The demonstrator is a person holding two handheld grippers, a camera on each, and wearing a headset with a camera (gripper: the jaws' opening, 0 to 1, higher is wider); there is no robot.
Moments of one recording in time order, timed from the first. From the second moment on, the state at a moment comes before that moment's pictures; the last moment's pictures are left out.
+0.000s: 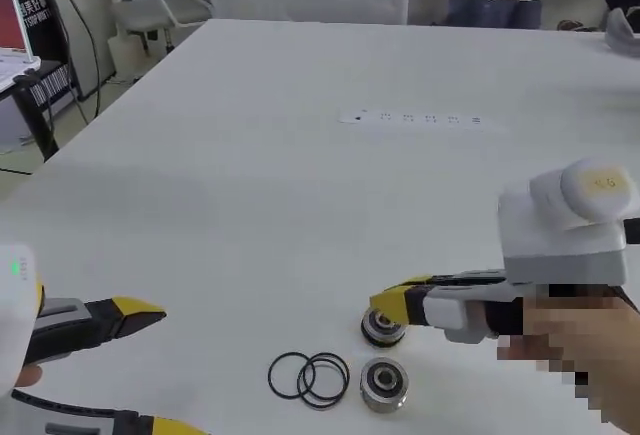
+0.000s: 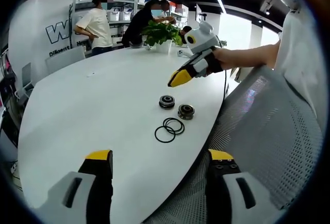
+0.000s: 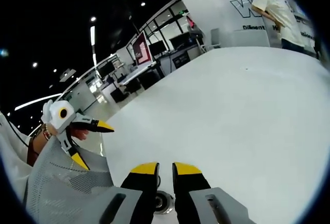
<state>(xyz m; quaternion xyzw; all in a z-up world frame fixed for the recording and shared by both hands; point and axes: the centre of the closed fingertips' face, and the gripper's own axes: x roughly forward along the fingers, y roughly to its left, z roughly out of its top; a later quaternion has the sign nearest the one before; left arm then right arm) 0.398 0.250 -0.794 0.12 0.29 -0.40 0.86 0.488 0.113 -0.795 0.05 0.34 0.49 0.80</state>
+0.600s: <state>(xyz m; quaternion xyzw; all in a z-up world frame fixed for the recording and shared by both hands) 0.397 0.250 -0.795 0.13 0.30 -0.41 0.85 0.505 0.087 -0.793 0.08 0.33 0.46 0.82</state>
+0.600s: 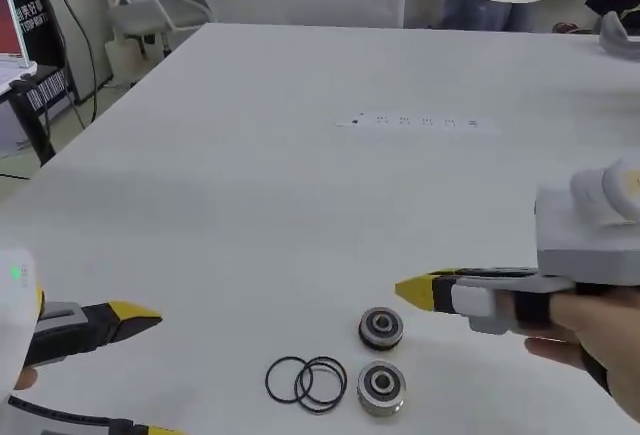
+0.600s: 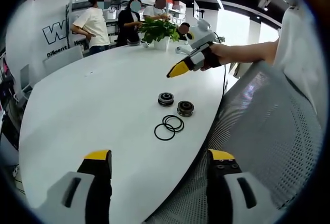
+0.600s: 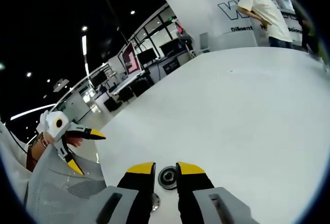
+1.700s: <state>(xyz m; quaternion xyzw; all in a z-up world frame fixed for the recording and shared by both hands) 0.448 0.225 -0.738 0.20 0.25 -0.44 0.84 0.506 0.070 -0.820 0.01 0.34 0.46 0.82</state>
